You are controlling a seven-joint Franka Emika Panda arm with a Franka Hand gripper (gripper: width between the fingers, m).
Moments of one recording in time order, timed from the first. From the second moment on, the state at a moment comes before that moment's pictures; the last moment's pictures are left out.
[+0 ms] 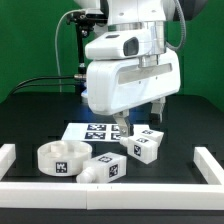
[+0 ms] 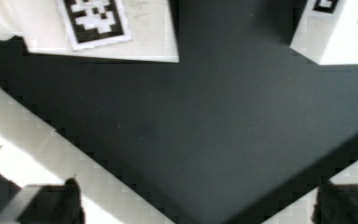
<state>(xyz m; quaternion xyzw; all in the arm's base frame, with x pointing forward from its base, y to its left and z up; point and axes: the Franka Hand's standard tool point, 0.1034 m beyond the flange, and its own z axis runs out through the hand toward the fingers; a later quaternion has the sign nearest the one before) 0.552 0.024 0.088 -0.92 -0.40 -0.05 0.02</state>
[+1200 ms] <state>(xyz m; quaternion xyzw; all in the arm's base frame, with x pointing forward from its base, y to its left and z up) 0.544 0.023 0.090 -0.95 -0.32 -0.05 0.02</state>
